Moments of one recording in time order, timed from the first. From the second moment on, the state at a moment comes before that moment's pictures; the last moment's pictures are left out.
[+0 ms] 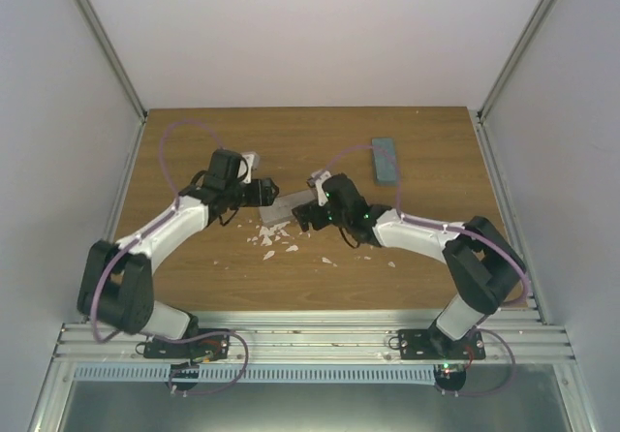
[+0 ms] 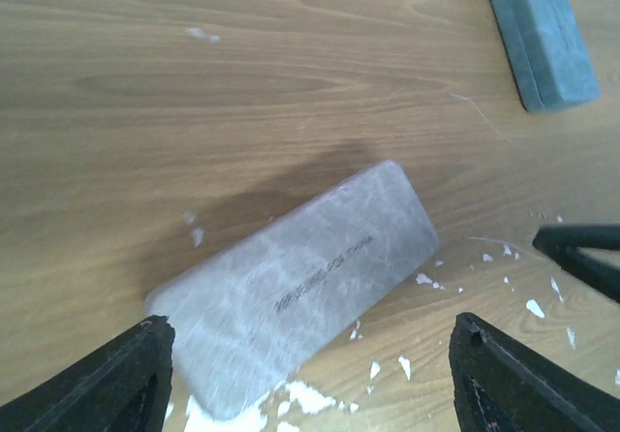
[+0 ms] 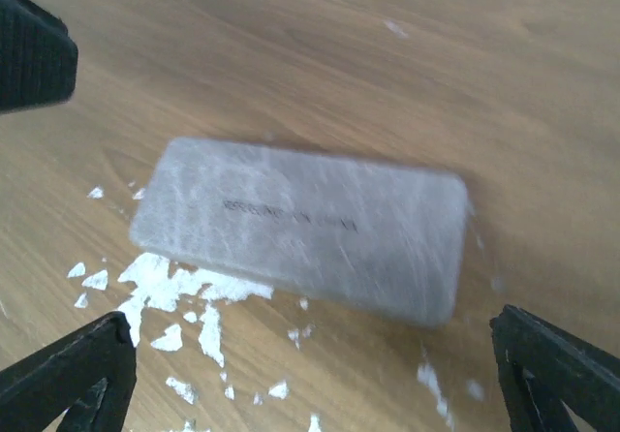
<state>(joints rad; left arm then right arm) -0.33 1.50 0.98 -0.30 0.29 -0.33 0.77 1.62 0.86 0.11 0.03 0.36</state>
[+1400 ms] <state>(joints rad) -0.32 0.84 0.74 -0.51 0.23 -0.56 0.64 2.23 1.67 -0.50 -0.21 -0.42</state>
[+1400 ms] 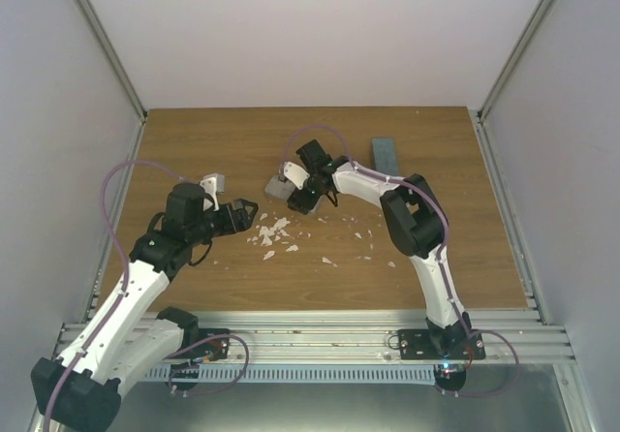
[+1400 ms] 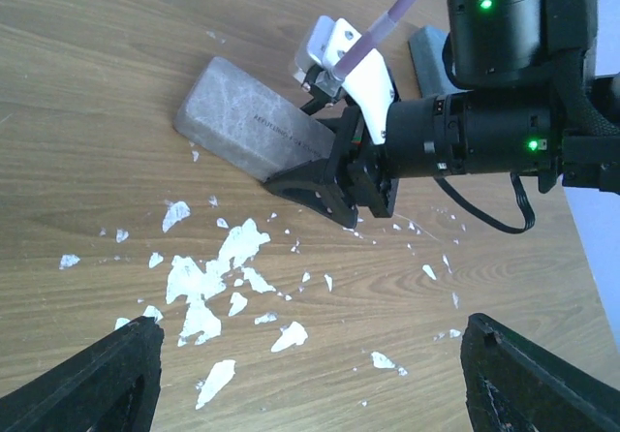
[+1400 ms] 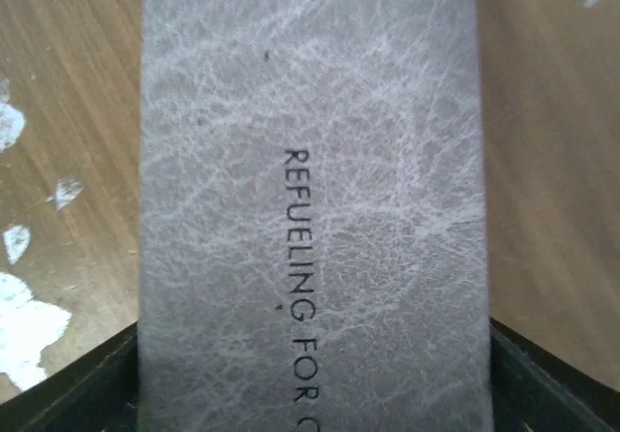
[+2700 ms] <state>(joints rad) -0.32 0.98 0.77 -0.50 0.34 -0.60 0.38 2.18 1.55 -0.39 0.11 0.30</state>
